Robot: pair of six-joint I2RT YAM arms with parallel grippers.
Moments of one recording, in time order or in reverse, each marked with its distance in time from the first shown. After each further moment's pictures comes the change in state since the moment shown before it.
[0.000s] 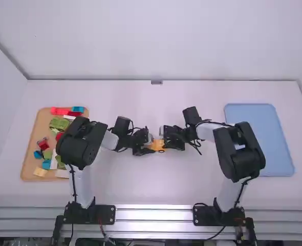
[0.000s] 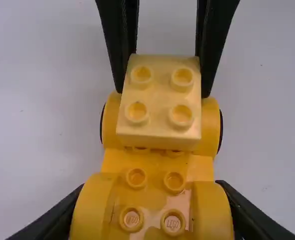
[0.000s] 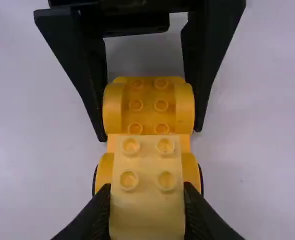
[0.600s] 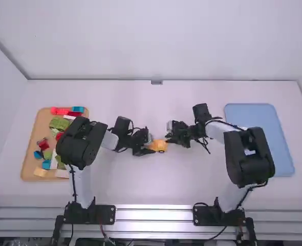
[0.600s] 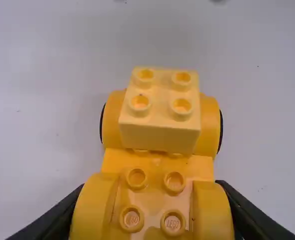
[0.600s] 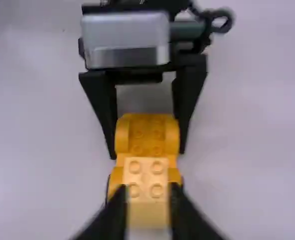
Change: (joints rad) left arm 0.000 -0.001 0.000 -0.001 0.005 0.000; right arm -0.098 -0.086 0.005 -0.085 -0.202 -0.100
